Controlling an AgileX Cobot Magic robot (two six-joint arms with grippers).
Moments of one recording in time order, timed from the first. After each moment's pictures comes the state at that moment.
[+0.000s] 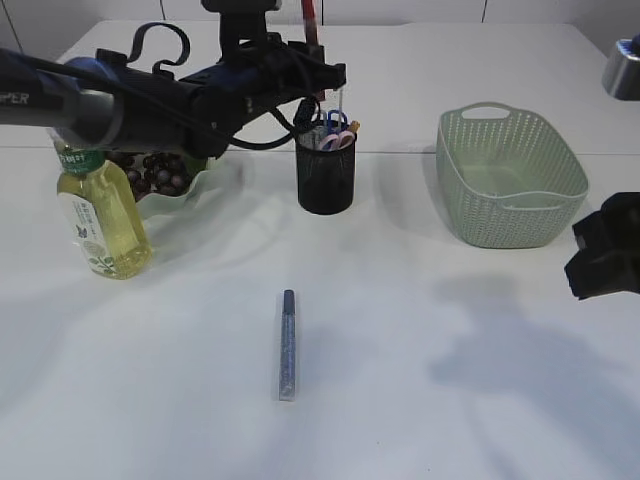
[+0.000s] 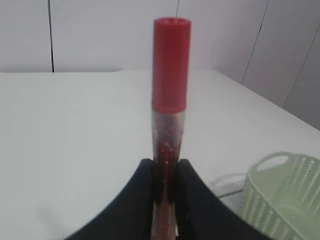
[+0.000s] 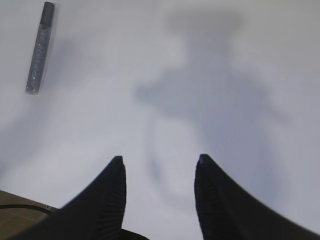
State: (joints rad) left arm -0.52 2.21 -1.59 -0.09 -0.46 -0.10; right arm 0.38 1.13 -0.92 0.02 0.98 0.19
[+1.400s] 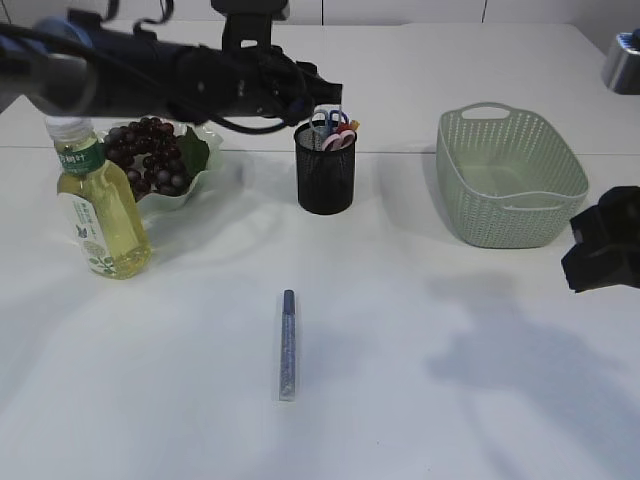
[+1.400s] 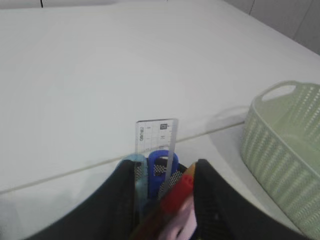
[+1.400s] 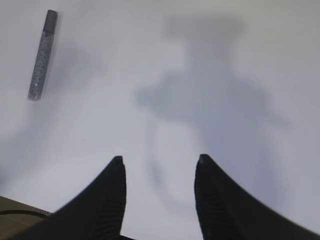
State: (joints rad) left arm -0.52 2.18 -1.62 -0.06 -0.12 -0.10; right arm 0.38 1.13 -0.92 0.02 0.96 0.19
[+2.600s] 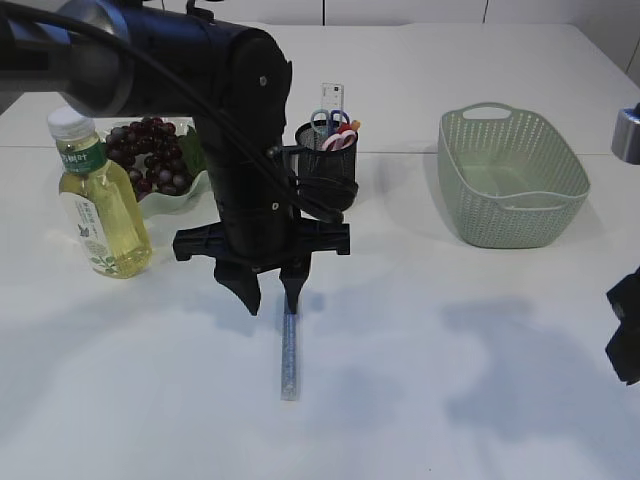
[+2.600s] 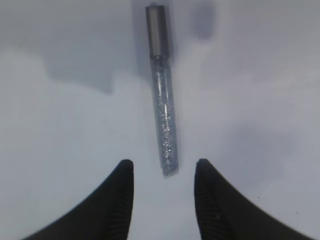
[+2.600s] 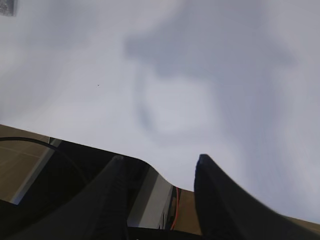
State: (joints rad) left arm -0.69 2.09 -1.62 -0.06 1.12 -0.66; right arm 0.38 1.13 -0.92 0.07 1.21 0.19
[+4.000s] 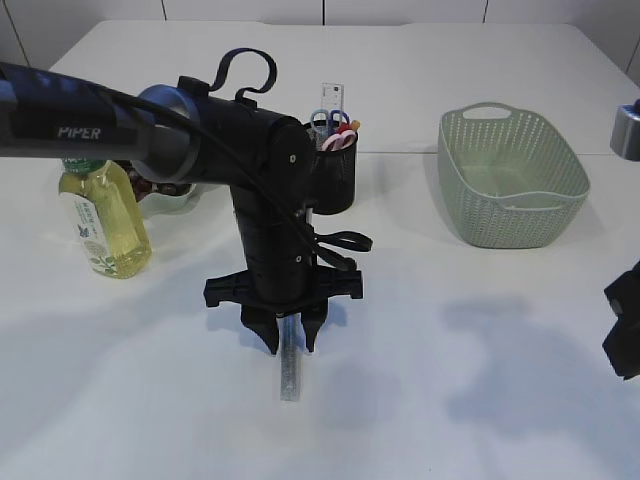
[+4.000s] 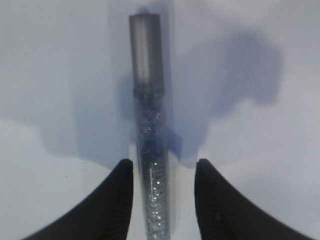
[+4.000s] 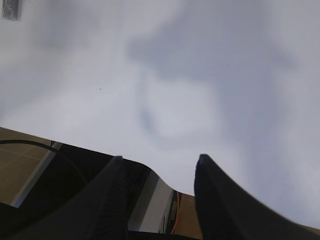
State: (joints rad) left arm -0.69 2.25 -1.63 -0.10 1.01 -0.68; right arm 0.38 1.13 -0.92 0.07 1.20 0.19
